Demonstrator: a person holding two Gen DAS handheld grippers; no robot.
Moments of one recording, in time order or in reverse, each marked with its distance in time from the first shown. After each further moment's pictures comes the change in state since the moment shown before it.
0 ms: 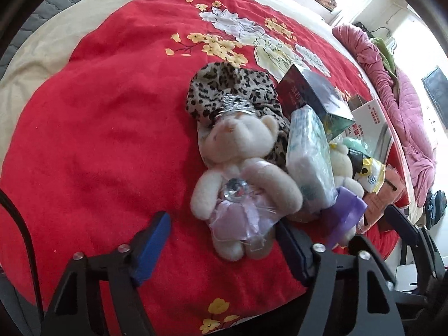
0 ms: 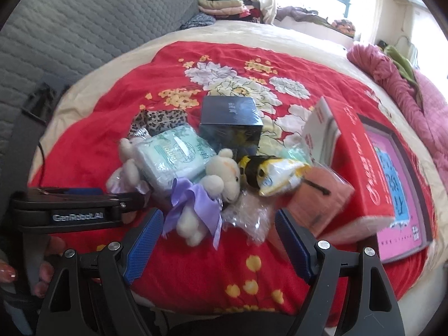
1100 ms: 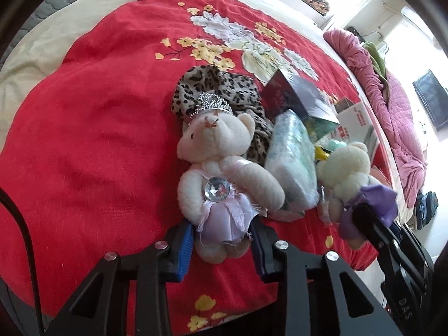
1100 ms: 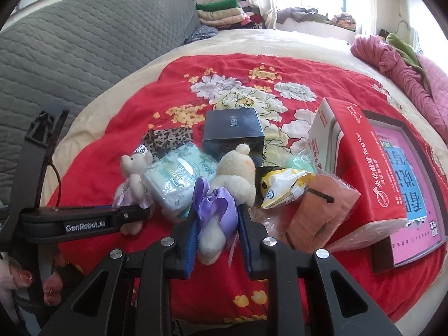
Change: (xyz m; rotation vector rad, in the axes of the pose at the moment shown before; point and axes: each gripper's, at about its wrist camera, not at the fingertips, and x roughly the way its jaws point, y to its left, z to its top) left arm -0.009 -0.008 -0.006 0.004 -0.014 -0.053; right arm -0.014 -0.024 -0.002 0.112 -0.065 0.128
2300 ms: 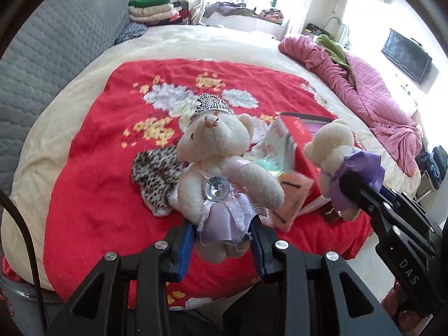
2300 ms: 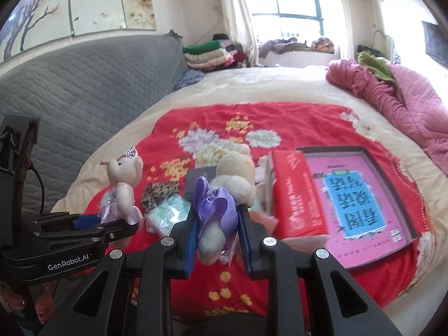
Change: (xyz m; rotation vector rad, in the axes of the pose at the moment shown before) left arm -0.107 -0.127 -0.023 0.272 -0.208 0.086; right arm -0.130 -0.041 0.007 0.070 -0.236 -0.030
